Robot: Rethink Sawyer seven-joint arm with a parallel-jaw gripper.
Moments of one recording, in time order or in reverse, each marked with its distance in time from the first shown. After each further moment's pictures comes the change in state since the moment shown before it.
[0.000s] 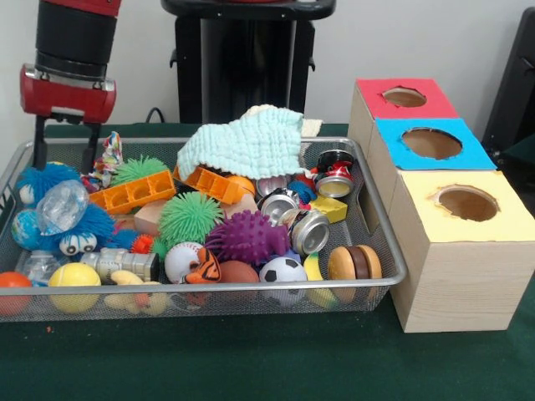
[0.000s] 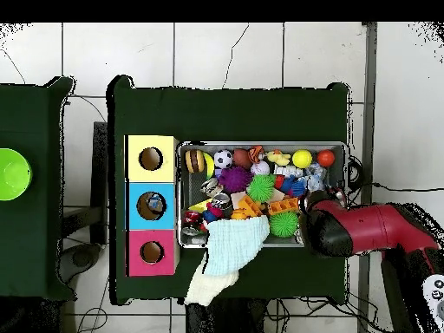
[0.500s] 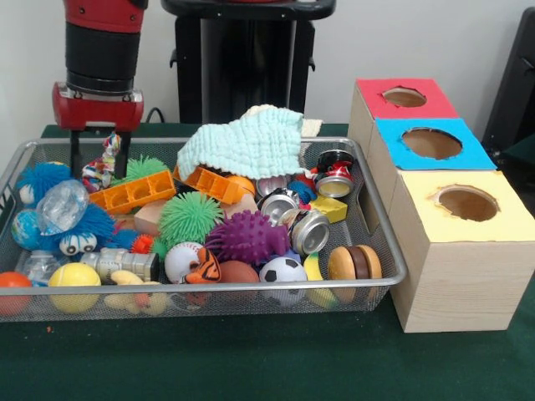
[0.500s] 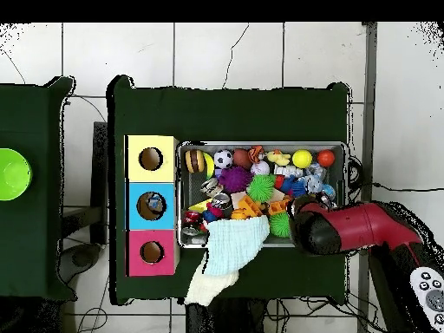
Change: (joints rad) arm -0.007 0.044 0.042 0.027 0.005 0.053 -0.040
